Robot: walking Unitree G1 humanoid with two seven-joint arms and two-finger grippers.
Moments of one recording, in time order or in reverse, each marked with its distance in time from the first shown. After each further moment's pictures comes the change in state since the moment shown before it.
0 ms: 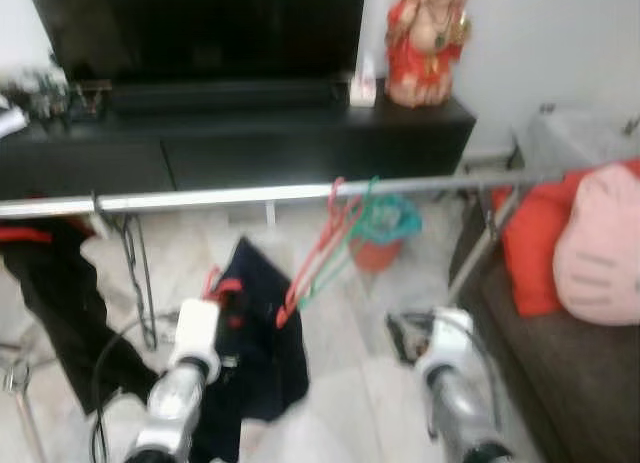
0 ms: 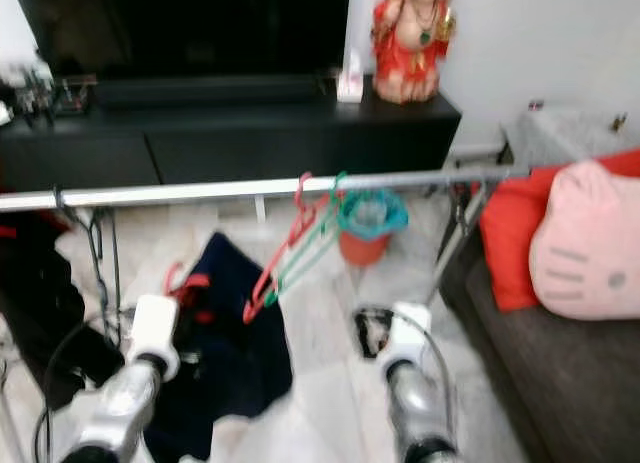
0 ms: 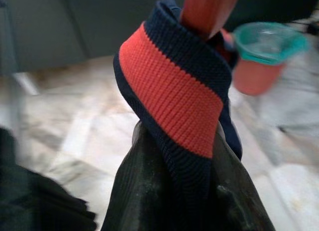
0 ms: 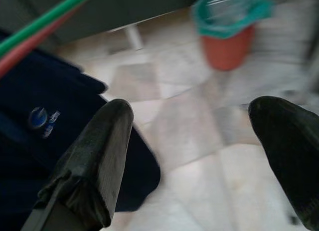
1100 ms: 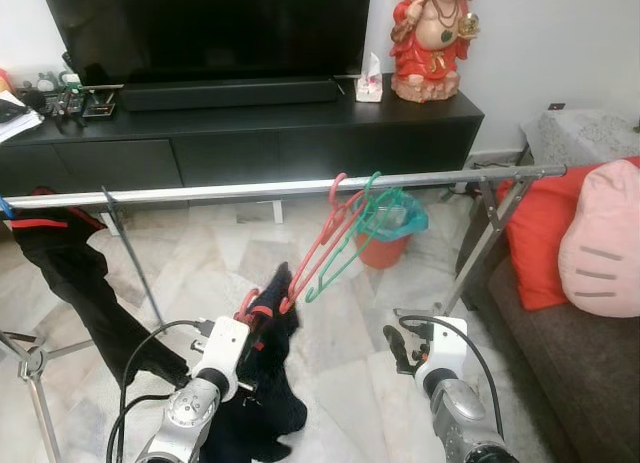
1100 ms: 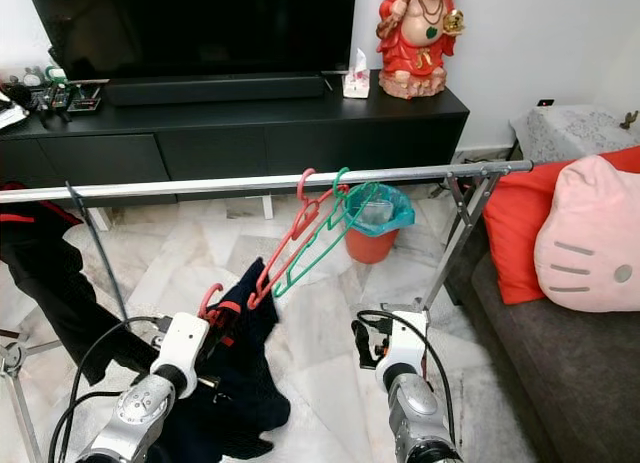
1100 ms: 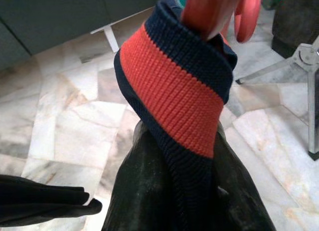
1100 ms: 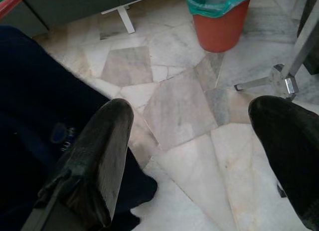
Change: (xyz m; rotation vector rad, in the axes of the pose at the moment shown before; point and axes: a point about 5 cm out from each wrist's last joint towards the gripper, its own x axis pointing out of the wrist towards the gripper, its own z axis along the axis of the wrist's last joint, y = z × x) left arm -0.008 -0.029 -0.013 0.142 0.070 -0.249; right arm -0.004 -0.012 -0.006 0.003 0.042 -0.039
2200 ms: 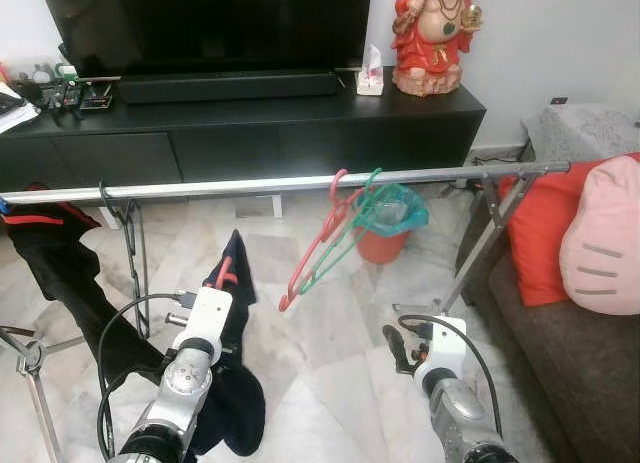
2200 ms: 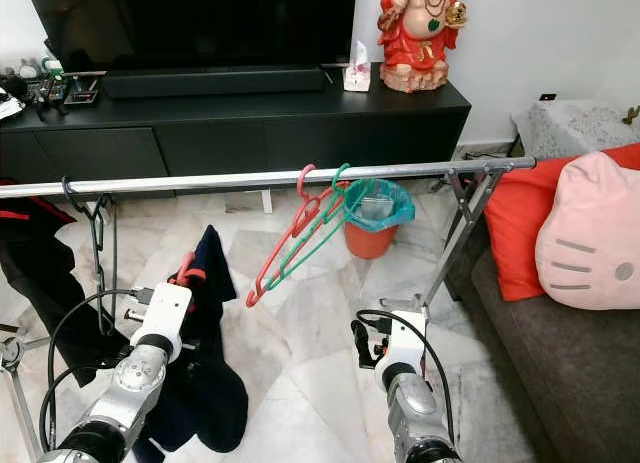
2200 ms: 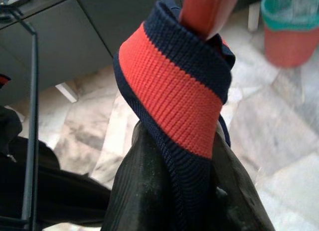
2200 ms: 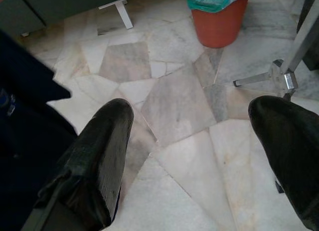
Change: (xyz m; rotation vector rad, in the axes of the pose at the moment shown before) left arm 0.015 0.032 0.028 0.045 -0.030 0.322; right arm 0.000 0.001 0.000 0.001 0.000 -0.007
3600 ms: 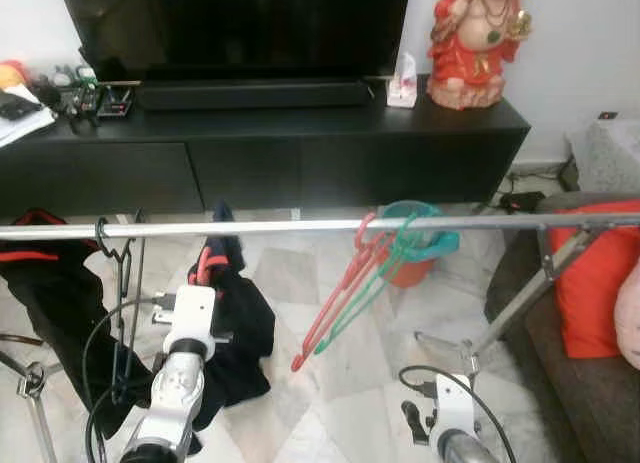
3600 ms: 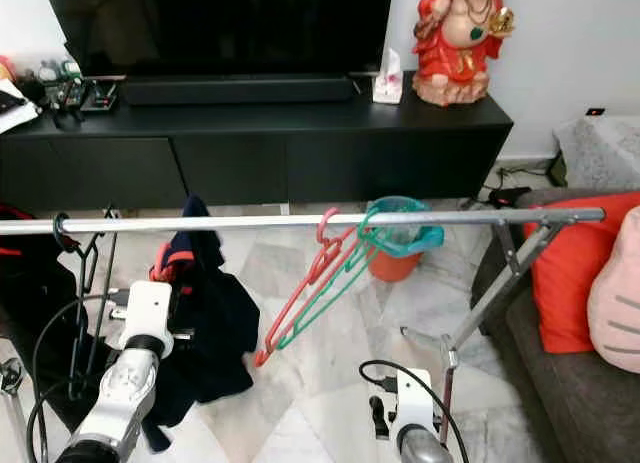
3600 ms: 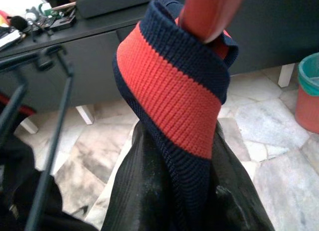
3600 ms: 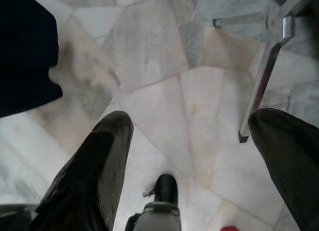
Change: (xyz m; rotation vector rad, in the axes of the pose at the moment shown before) left arm -0.017 0.011 0.004 -0.102 -0.140 0.075; right arm -0.036 -0.025 -0.074 -0.109 0.367 -0.150
